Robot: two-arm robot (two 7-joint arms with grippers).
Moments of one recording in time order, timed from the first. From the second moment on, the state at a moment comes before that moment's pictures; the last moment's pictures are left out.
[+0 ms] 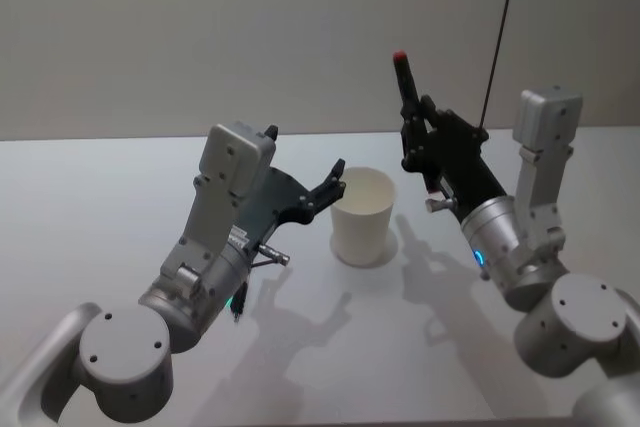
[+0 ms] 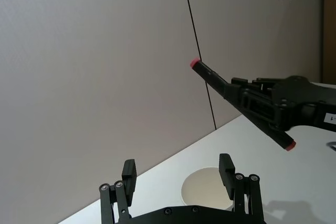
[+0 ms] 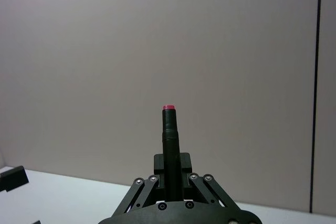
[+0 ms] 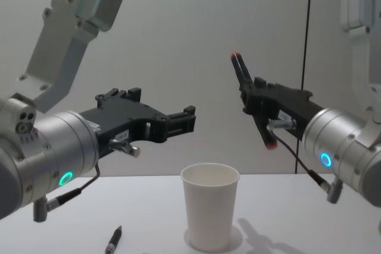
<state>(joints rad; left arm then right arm) -0.24 0.38 0.45 -1.63 -0.20 0.01 -0.01 0.33 -0.01 -0.28 -1.29 0.18 -0.22 0.17</state>
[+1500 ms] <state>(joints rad) -0.24 0.38 0.45 -1.63 -0.20 0.01 -0.01 0.78 -0.13 -0.27 -0.39 0.14 -0.72 0.41</state>
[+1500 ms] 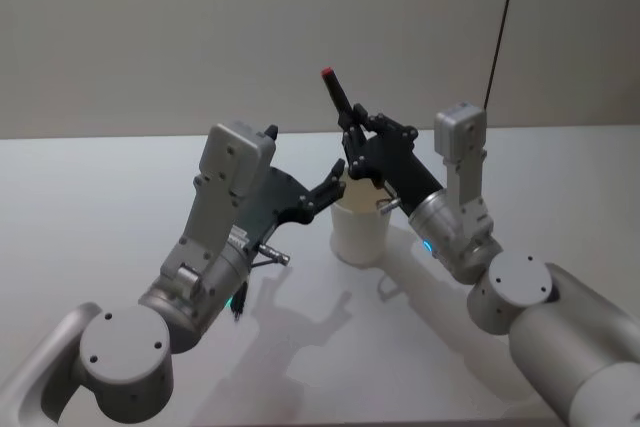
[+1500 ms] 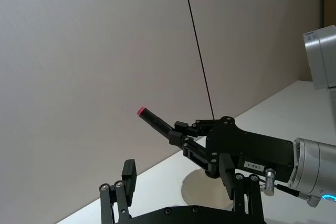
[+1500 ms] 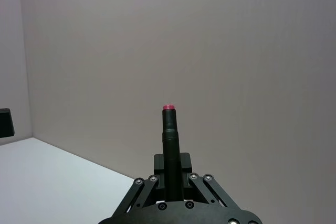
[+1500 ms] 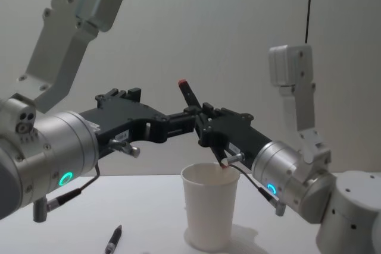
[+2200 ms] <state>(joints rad) -0.24 0.38 0.45 -1.63 -0.20 0.01 -0.01 0.90 -0.17 -0.25 -0.15 0.15 -0.83 0.42</state>
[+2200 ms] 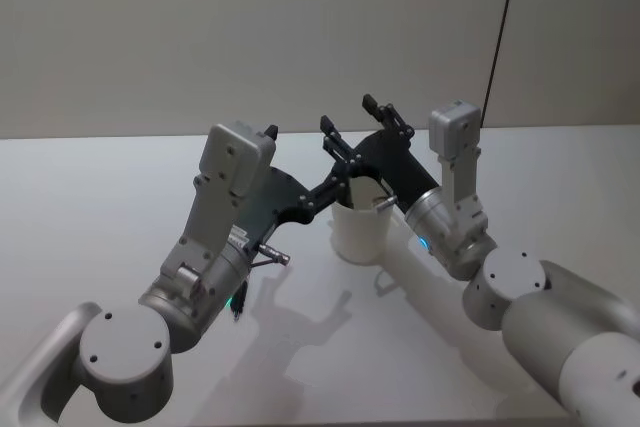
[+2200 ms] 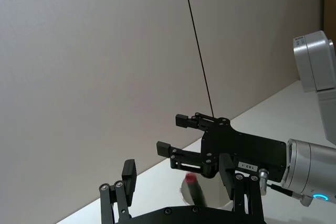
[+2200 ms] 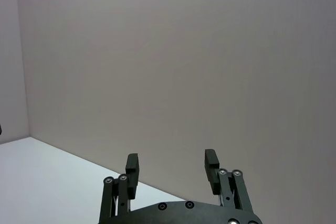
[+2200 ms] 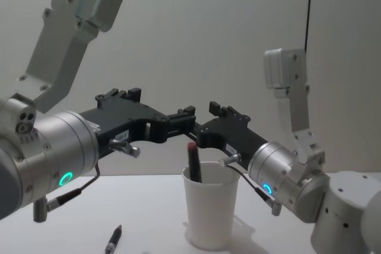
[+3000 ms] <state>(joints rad) -0.24 0.38 0.45 -1.63 -0.20 0.01 -0.01 0.83 -0.16 -0.21 -0.36 0.17 -0.69 0.37</state>
